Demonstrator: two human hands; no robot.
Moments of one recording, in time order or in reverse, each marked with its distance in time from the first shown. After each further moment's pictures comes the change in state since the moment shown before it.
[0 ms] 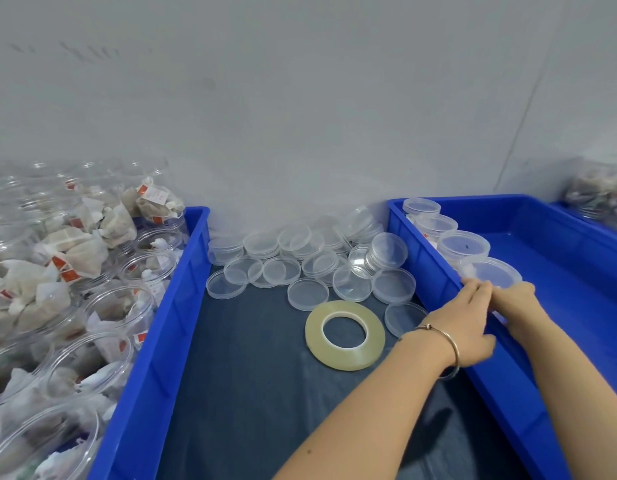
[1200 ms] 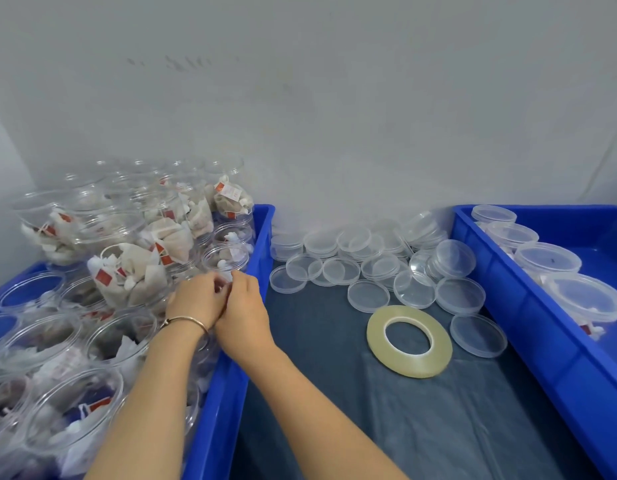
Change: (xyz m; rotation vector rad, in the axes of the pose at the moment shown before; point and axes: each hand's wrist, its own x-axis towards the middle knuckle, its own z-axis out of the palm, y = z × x) left_hand -0.270 -0.173 -0.181 0.320 0.624 -1.007; right_hand -0.310 -0.035 0.270 -0.118 -0.816 -0.933
